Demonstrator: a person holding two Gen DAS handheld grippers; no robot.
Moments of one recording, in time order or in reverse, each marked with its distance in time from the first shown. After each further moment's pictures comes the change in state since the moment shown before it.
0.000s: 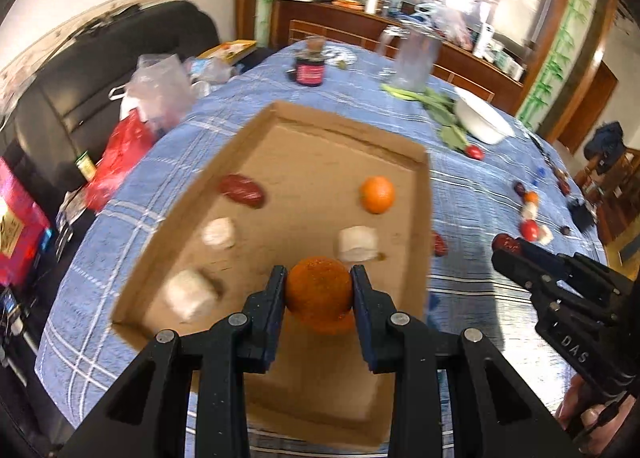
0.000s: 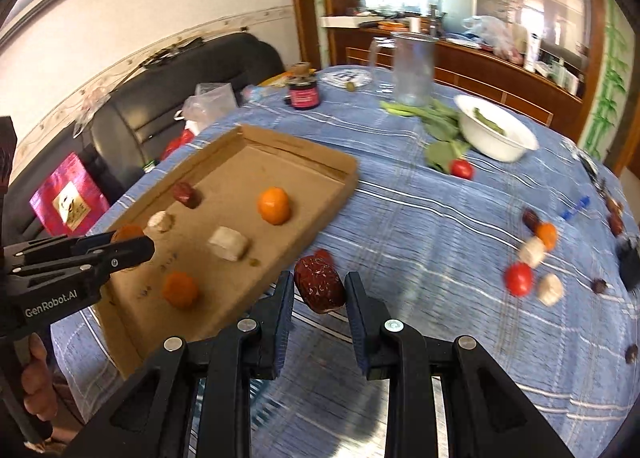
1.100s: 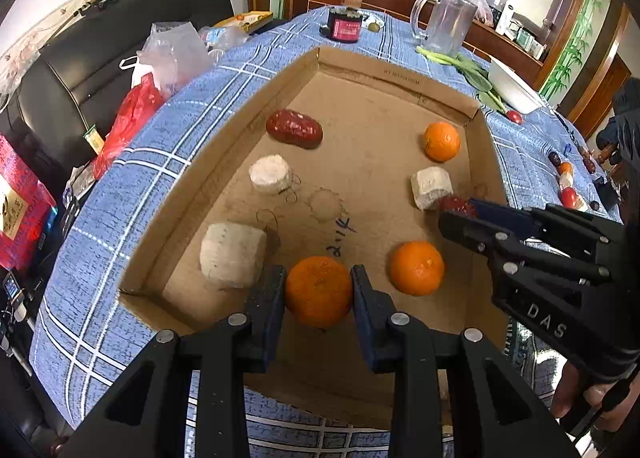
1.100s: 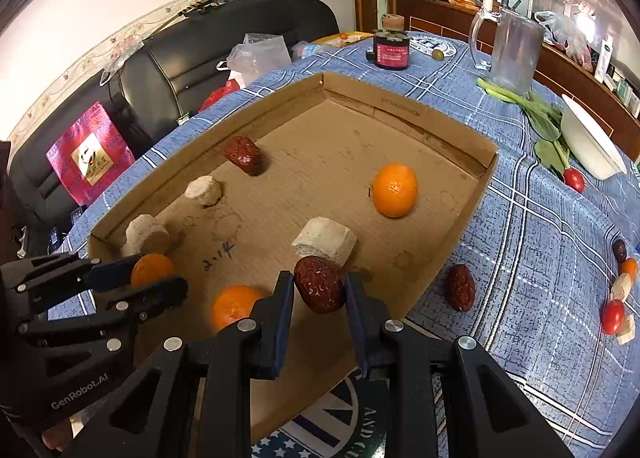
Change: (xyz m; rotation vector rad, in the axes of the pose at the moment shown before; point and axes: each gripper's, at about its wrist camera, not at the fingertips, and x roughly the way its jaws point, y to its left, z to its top) left arm 0.033 0.037 -0.029 0.006 0.089 0.029; right arm 0.077 0.070 0.007 -0.109 0.133 0.101
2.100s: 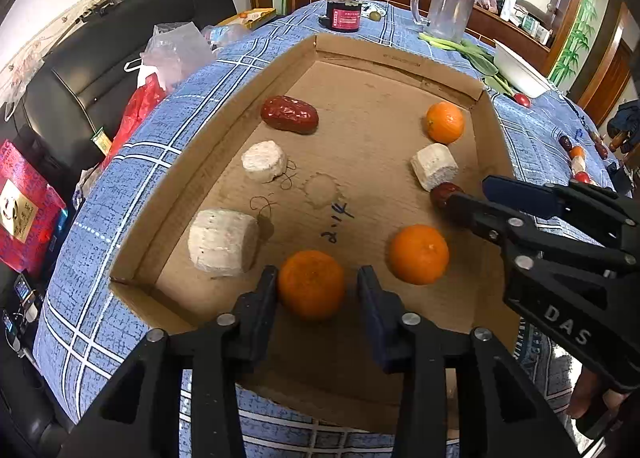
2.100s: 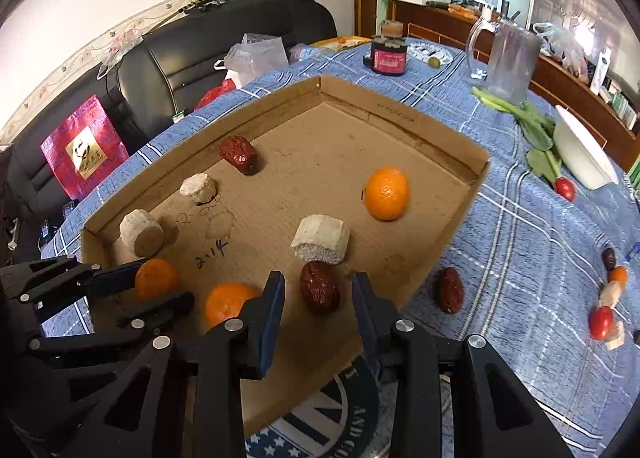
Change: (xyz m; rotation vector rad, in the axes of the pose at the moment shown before) left arm 0.004 -0.012 -0.007 0.029 0.009 0.058; right arm -0.008 0.004 -0.003 -0.036 -0.020 -0.041
